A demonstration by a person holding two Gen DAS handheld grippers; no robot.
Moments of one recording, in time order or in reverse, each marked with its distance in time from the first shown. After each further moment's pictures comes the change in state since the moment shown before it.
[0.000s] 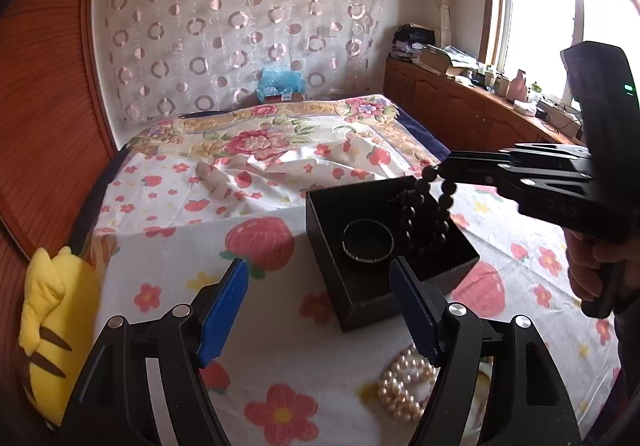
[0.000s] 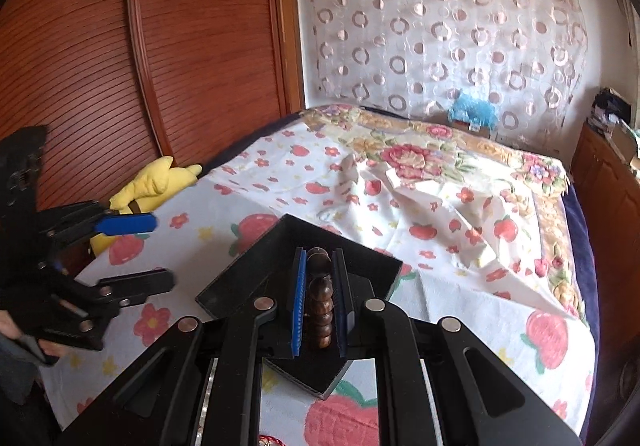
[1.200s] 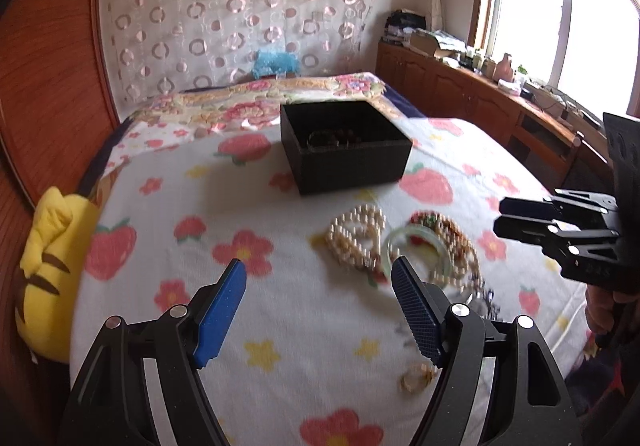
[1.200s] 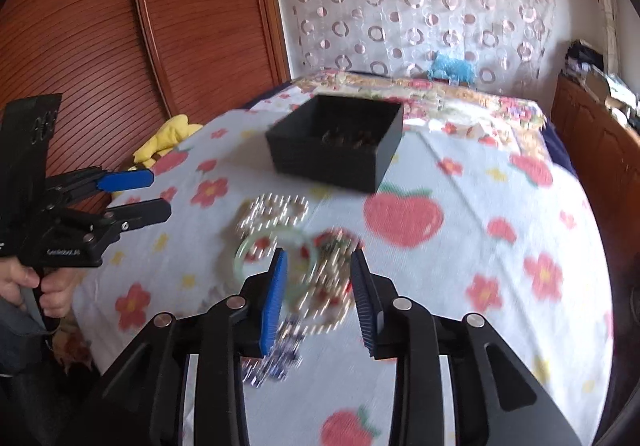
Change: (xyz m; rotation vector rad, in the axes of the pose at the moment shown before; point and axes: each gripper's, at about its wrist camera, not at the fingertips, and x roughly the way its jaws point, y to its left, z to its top) left arm -0.071 -0.035 -0.100 -0.014 0.063 -0.019; right arm -0.097 0.061 -0.152 0.111 0.071 -0.032
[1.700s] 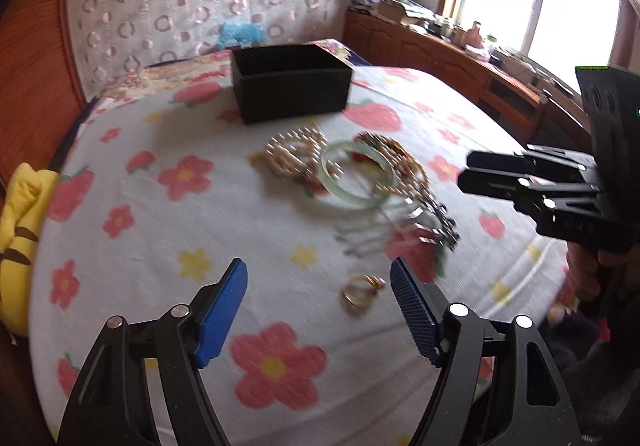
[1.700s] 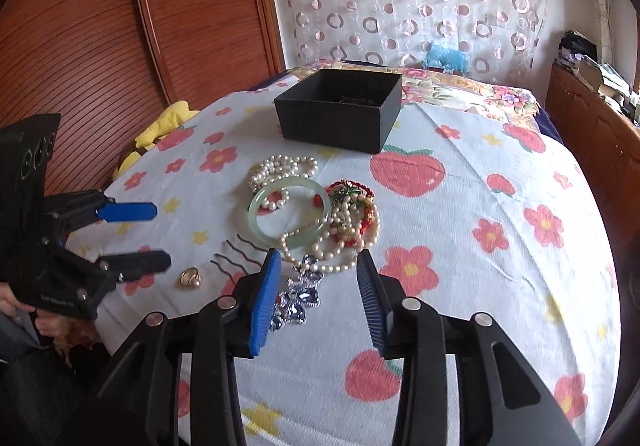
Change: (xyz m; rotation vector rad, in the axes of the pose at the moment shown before) left arm -0.001 -0.032 -0.049 0.053 0.105 -0.118; right arm -0.012 0.012 -0.031 0.009 0.016 -0.022
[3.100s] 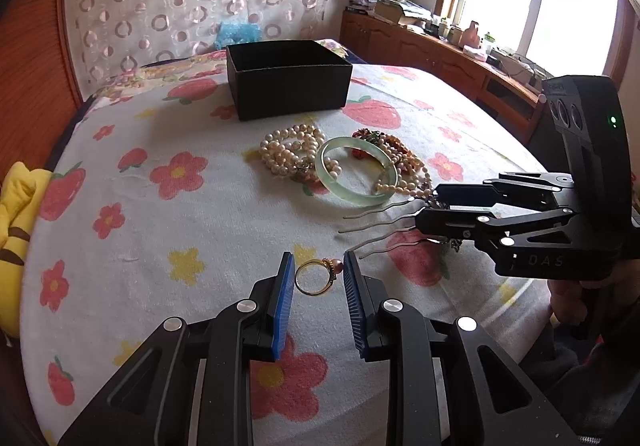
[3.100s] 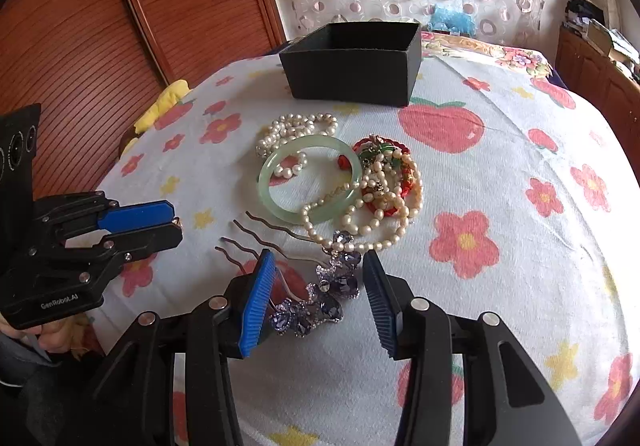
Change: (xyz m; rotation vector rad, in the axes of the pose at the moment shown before) left arm 0.009 0.002 0.000 -0.002 -0.010 -0.007; right arm 0.044 0.011 -0.006 0.076 0.111 0.052
